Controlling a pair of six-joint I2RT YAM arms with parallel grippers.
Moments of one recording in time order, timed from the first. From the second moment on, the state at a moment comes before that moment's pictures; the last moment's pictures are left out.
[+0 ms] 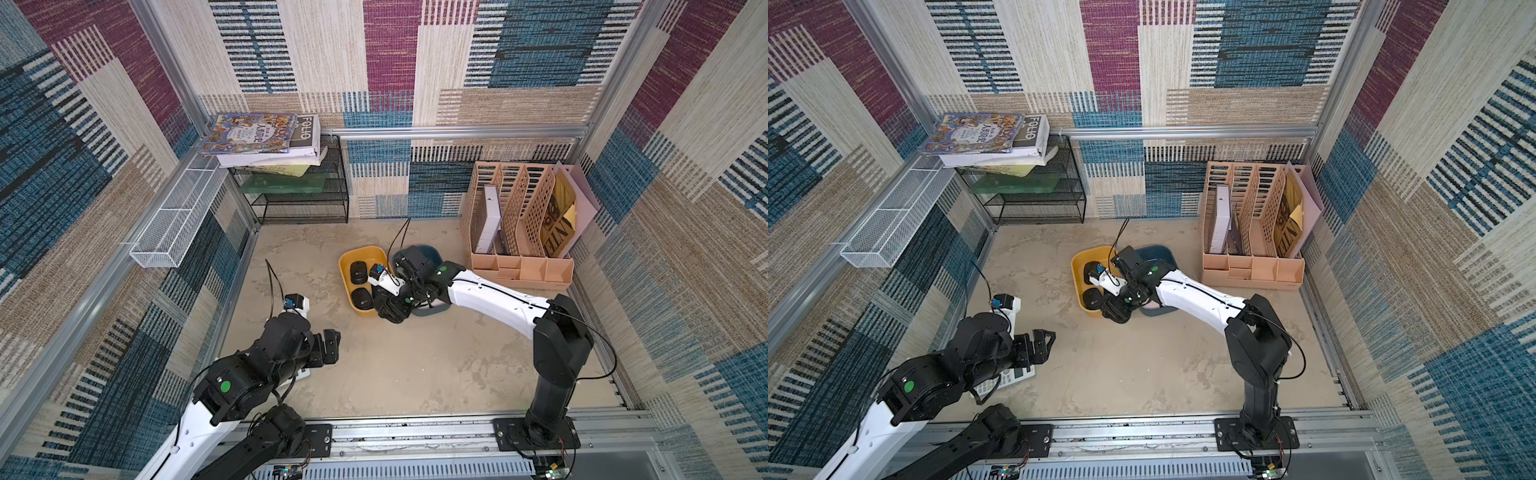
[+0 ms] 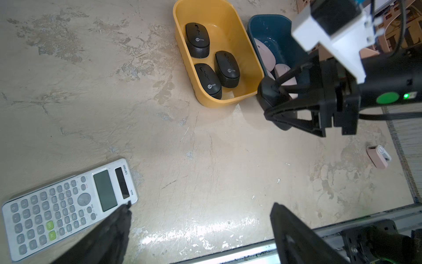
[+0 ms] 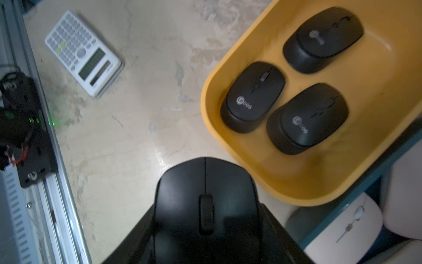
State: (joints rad) left arm -0.64 0.66 0.95 -1.11 -0.19 -0.61; right arm 0.82 1.86 1.54 -0.63 -0.28 -0.12
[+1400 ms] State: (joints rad) left arm -0.61 0.74 0.87 -0.99 -0.12 -0.59; right arm 0.73 2.61 2.40 -0.65 0.08 0.27
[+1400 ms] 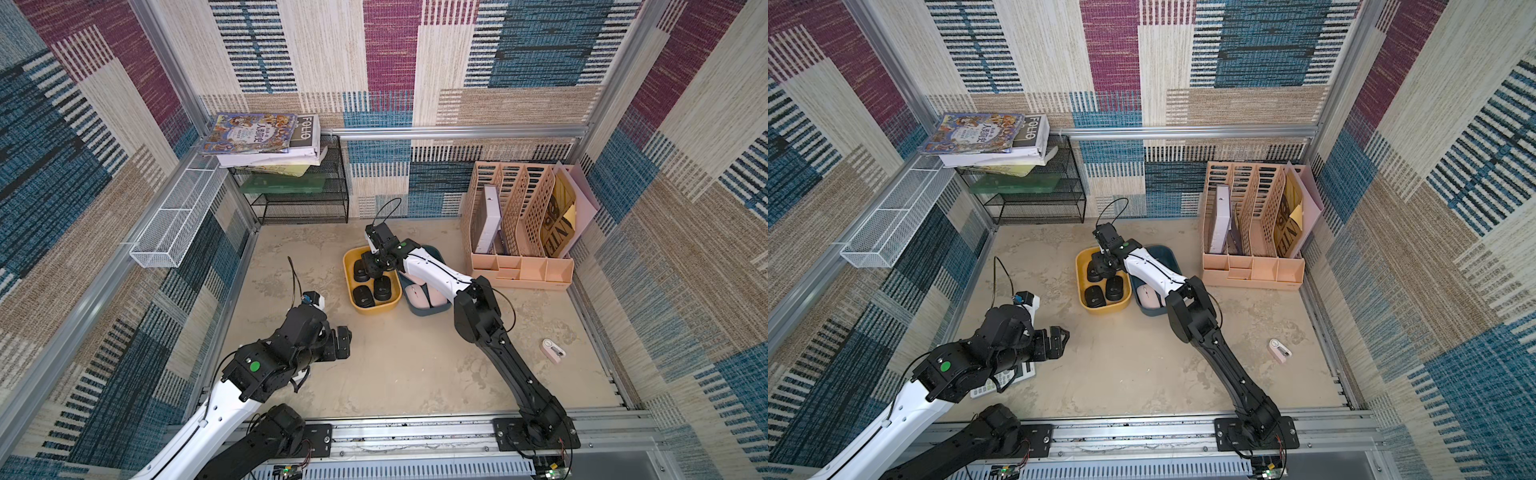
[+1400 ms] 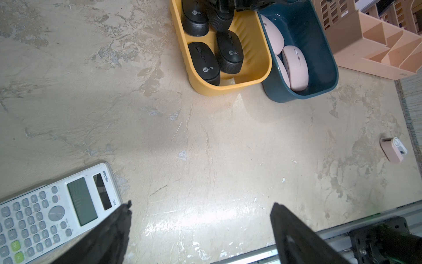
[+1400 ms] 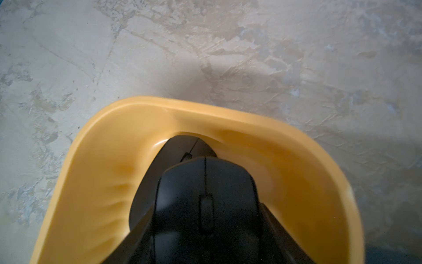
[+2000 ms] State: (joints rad) left arm -0.60 0.77 0.87 -0.97 -0.08 -0.60; right arm 0.77 2.53 2.40 -0.67 0.13 0.31
